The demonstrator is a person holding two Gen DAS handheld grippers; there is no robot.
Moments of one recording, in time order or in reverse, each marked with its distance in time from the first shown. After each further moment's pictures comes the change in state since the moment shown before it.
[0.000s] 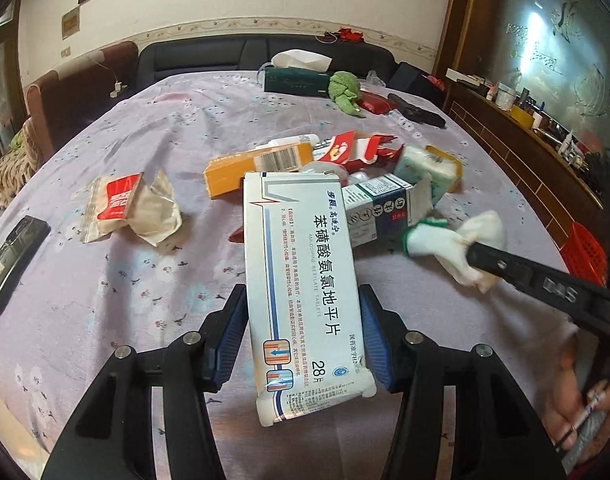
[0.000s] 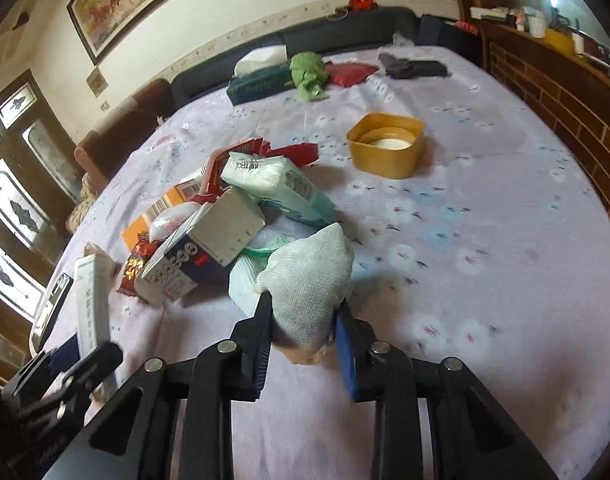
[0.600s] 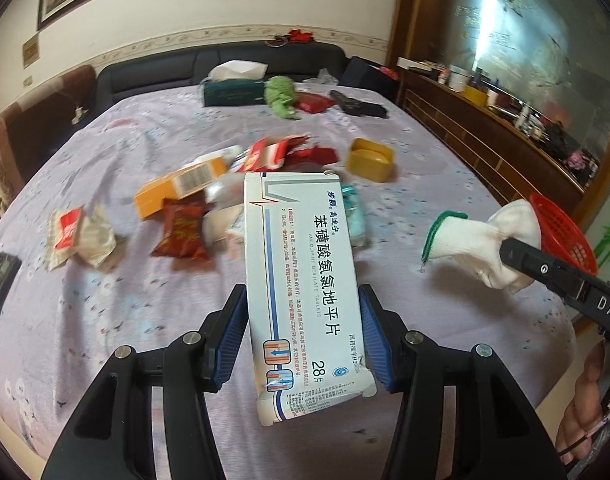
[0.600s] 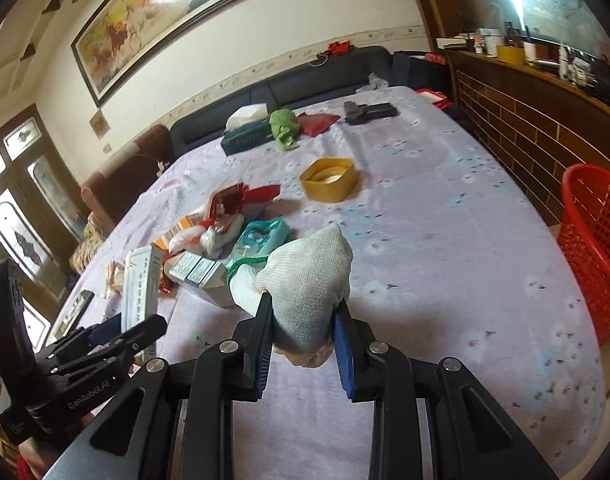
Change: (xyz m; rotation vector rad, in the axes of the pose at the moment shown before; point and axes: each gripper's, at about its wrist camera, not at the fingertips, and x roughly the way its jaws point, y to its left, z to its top) left arm -0.013 -0.065 0.001 0.130 -0.009 -0.098; right arm -0.095 -0.037 -0.035 0.052 -0.167 -0.005
